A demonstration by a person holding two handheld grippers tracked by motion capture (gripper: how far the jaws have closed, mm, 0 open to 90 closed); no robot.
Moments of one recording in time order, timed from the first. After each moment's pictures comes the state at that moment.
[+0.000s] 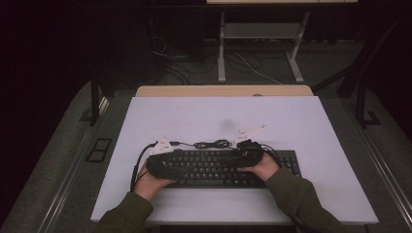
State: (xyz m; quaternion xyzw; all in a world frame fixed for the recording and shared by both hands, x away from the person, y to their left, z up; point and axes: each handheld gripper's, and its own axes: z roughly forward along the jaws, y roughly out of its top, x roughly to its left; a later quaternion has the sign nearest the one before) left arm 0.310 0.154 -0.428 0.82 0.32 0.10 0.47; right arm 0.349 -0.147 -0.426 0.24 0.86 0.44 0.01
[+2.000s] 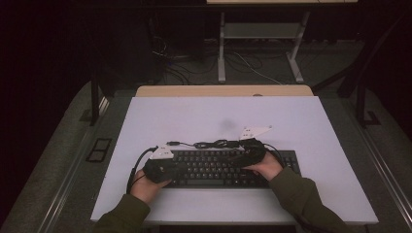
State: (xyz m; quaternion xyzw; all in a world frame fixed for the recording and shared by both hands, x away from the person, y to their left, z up) left arm 0.302 0.162 -0.433 0.85 0.30 0.08 0.42; right arm 0.352 -0.155 -0.429 0.27 0.83 0.49 0.04
